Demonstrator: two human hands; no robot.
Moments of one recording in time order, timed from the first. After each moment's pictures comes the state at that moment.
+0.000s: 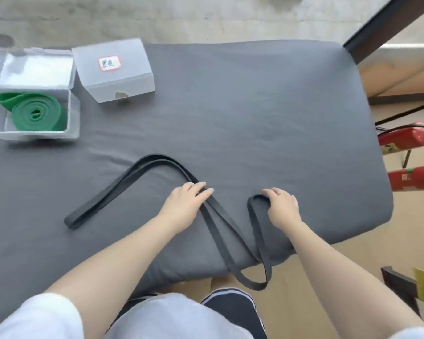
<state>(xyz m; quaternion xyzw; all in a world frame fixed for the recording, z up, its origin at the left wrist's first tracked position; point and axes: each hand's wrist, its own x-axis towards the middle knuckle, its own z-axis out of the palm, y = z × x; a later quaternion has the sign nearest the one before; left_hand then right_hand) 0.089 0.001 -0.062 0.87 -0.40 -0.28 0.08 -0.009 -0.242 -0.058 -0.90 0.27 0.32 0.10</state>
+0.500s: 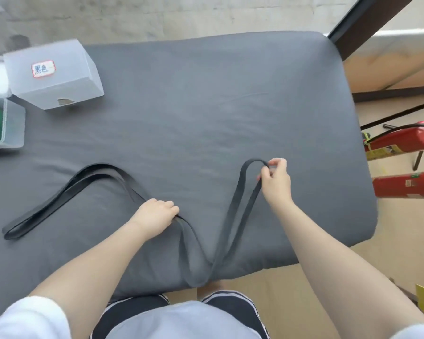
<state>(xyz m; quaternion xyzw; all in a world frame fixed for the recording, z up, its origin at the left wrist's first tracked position) 0.080 -0.094 -0.077 0.83 -0.45 -0.32 -0.11 0.033 -0.366 -0.051 -0.77 0.44 0.06 0.45</state>
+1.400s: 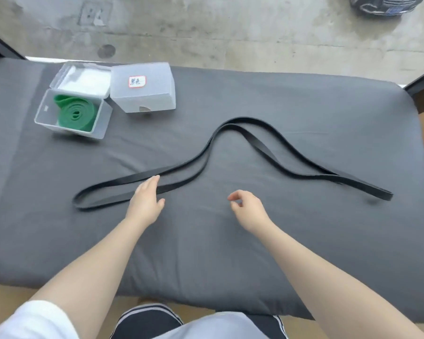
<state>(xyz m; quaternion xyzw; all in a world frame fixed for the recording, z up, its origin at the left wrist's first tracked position) 0.114 -0.006 -0.060 0.95 0.07 -0.26 0.18 0.084 -0.255 -0.049 -0.85 0.16 0.30 0.40</state>
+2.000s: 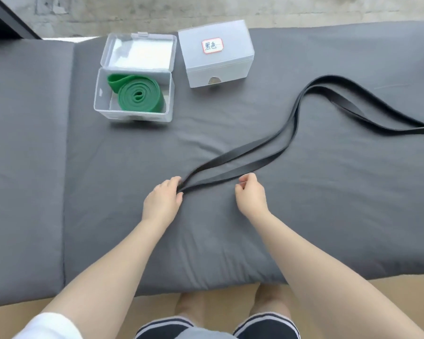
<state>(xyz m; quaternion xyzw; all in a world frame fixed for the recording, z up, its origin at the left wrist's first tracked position) 0.125 0.213 -0.097 0.96 -0.04 -0.23 0.12 0.095 0.020 -0.098 -0.79 0.36 0.22 0.44</state>
